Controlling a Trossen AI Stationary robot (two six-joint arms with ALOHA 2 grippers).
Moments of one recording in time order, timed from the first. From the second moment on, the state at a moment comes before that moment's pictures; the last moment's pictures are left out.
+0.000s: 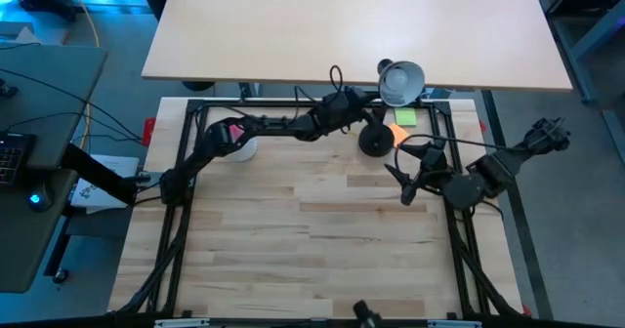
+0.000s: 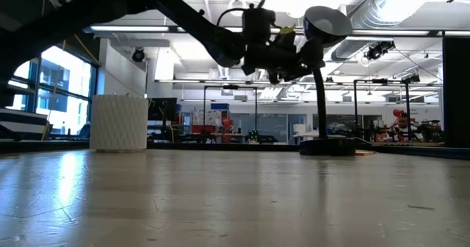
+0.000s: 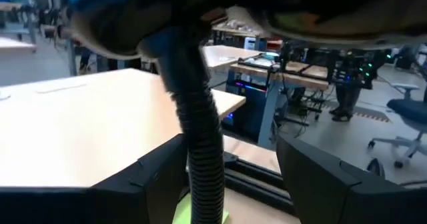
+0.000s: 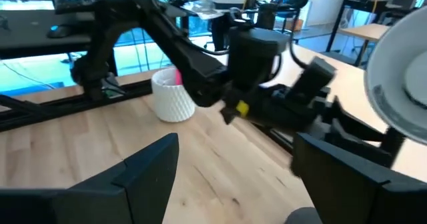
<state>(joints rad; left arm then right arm) 0.33 2.38 1.85 0.57 -0.14 -0.10 0.55 0.92 0.95 -0.54 1.10 0.42</state>
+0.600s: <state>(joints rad) 0.37 2.43 1.93 0.57 -0.10 -0.14 0.58 0.92 0.95 -0.54 1.13 0.42</state>
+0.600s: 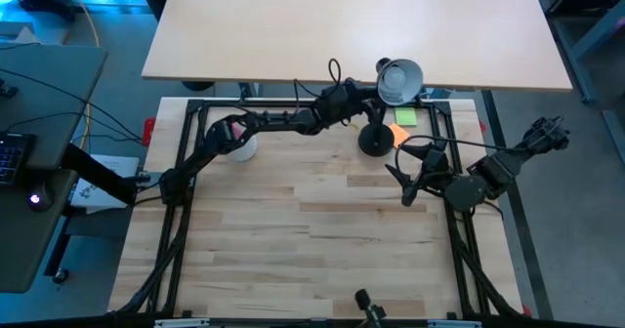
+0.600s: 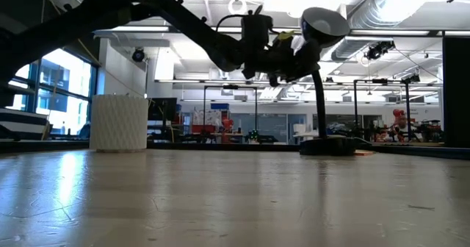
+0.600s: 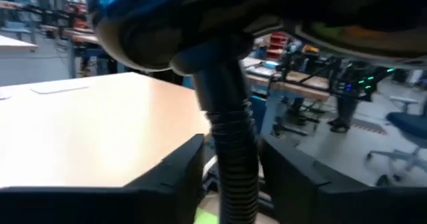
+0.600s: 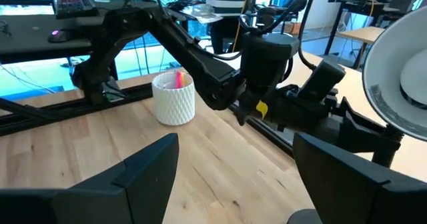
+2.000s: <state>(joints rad) 0.26 2.18 1.66 0.44 0.10 -0.10 0.80 0.92 0.95 -0.50 1.23 0.47</state>
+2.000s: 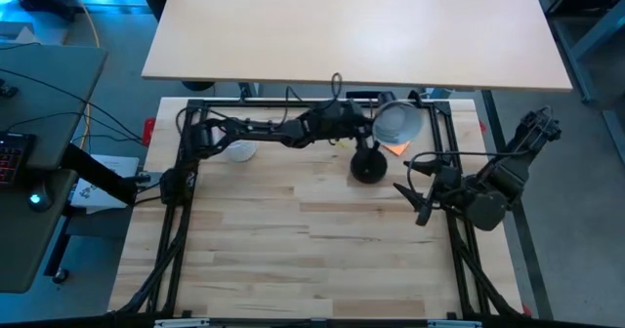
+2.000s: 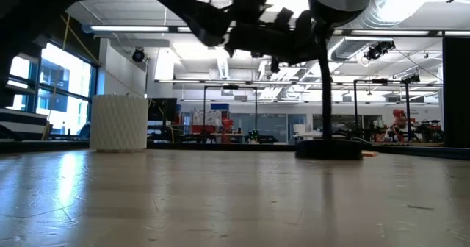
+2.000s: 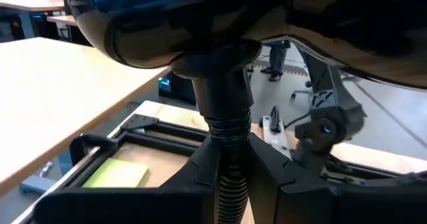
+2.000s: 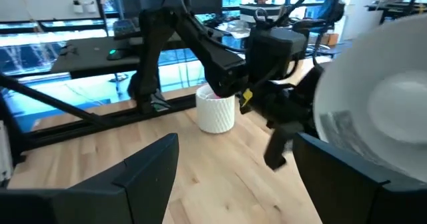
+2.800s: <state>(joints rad) 0.09 2.03 1.31 0.67 -0.34 0.00 0.59 1.23 1.38 -0.93 1.00 -0.23</state>
